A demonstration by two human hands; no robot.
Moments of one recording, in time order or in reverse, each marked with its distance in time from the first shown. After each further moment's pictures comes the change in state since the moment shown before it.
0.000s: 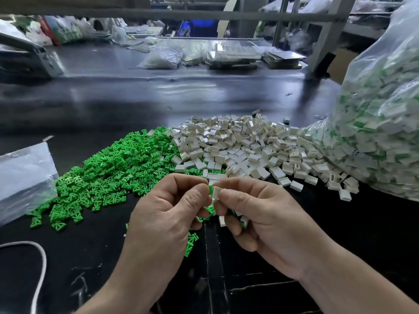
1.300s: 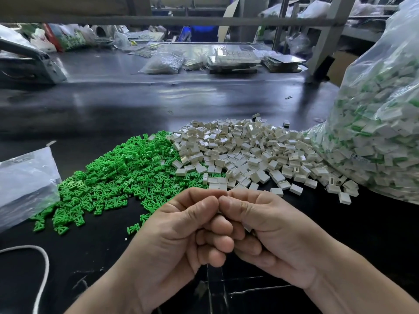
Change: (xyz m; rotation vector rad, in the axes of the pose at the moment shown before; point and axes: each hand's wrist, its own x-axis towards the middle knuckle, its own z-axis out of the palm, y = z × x) left_hand 0.002 0.010 0.000 -0.706 -0.409 -0.441; right_hand -0.006 -0.005 -0.004 0.134 -0.219 0.171
